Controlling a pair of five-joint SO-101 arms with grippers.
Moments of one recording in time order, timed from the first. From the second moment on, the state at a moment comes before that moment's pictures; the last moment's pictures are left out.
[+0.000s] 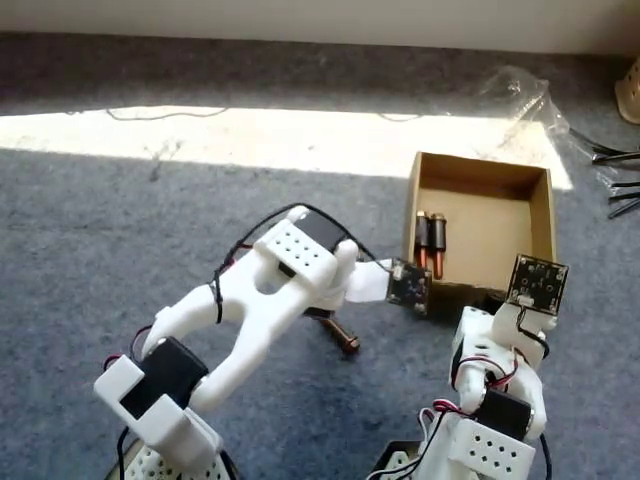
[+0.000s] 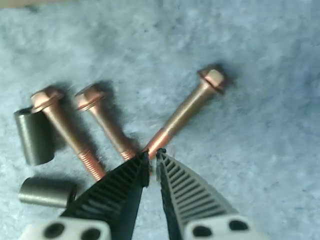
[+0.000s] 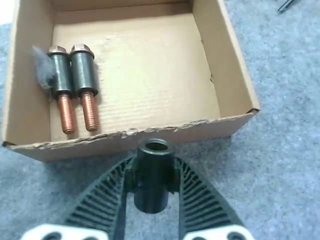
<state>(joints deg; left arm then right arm) 33.1 4.9 18.6 72.7 -58.2 17.8 -93.1 88.0 52.9 8.6</state>
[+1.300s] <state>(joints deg) 38.8 4.9 21.7 66.8 -63.3 17.8 -93.1 88.0 52.9 8.5</state>
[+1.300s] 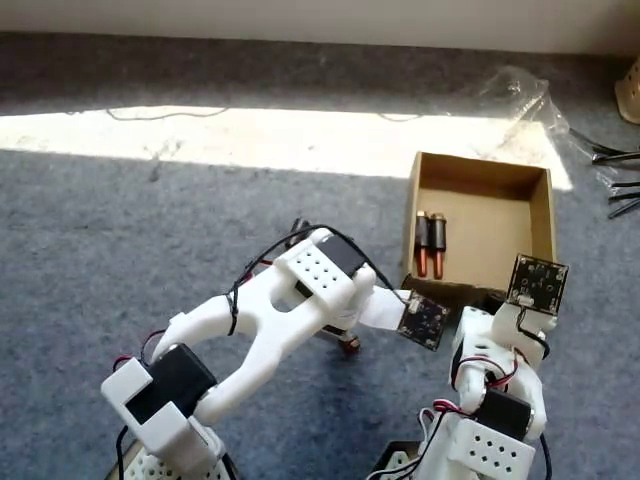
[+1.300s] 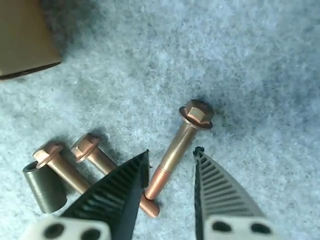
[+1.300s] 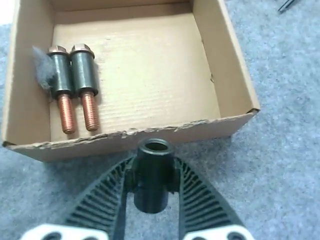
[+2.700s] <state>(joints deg) 40.3 4.9 28.0 60.0 -66.9 32.8 -93.2 91.2 47.1 8.5</state>
